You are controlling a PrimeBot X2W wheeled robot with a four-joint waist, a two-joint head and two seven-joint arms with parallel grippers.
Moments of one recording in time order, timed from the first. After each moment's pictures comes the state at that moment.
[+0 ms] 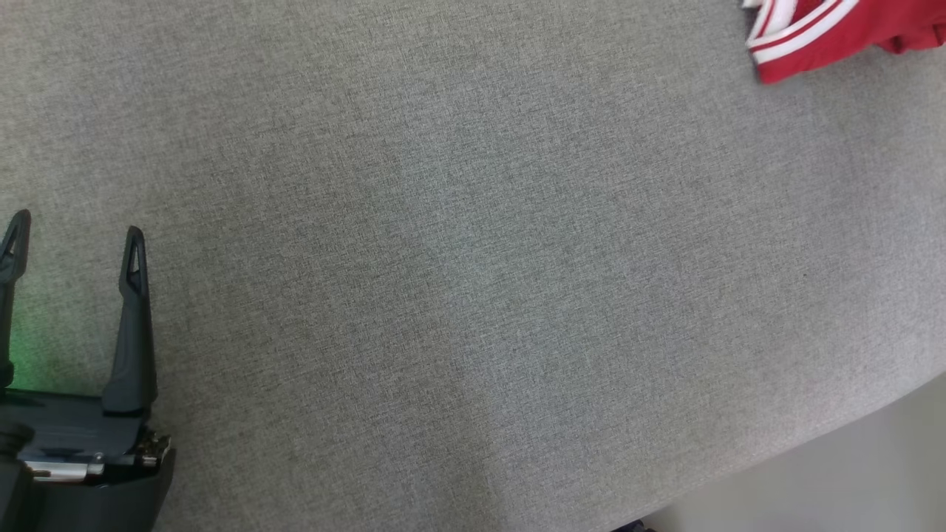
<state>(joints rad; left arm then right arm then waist) -0.15 0.32 0.06 -0.37 -0.05 -0.10 -0.17 -1.37 -0.65 0.49 1.04 0.48 0.13 -0.08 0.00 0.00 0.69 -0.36</state>
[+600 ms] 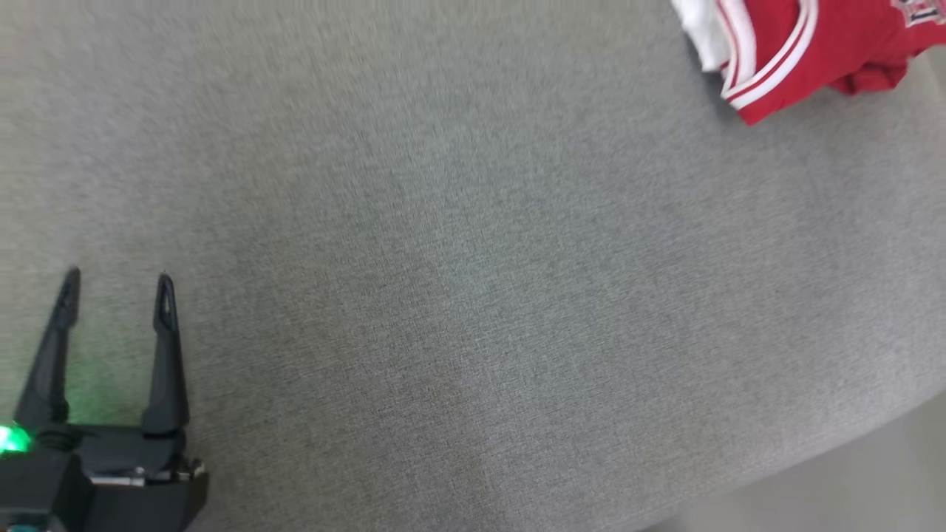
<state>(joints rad) -0.10 0.26 0.04 -0.21 -0.09 -0.06 -0.24 -1.29 -0.62 0.51 1.08 0.53 0.13 -0.21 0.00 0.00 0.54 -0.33</state>
